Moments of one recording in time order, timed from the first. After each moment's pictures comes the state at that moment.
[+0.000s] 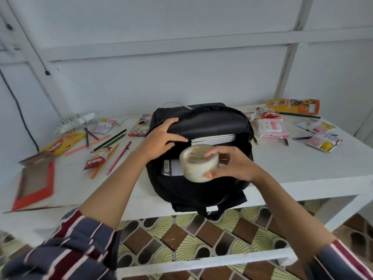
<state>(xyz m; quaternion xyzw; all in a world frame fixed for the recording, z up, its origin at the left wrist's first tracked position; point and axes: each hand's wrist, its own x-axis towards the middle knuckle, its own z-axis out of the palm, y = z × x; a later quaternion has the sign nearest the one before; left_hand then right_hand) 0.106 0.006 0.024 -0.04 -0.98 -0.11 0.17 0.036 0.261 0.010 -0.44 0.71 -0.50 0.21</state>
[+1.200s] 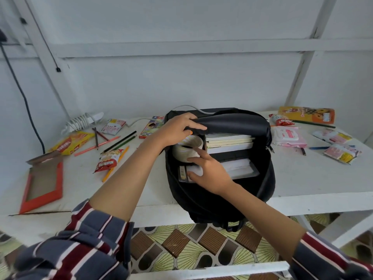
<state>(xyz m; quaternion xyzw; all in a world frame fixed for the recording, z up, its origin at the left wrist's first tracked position) 0.089 -0.006 0.067 -0.02 -0.97 -0.20 0.12 0.064 0.153 -0.027 -0.47 0.84 -0.27 -0.01</state>
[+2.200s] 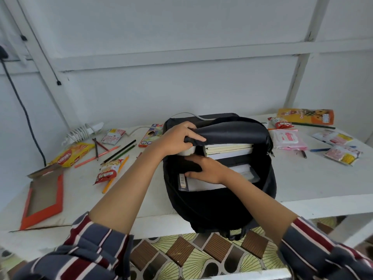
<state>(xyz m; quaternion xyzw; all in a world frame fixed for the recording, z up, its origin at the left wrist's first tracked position) 0.088 -0.002 0.068 -0.02 -0.97 -0.21 0.08 0.031 0.140 -0.006 -0.49 0.82 -0.24 0.15</state>
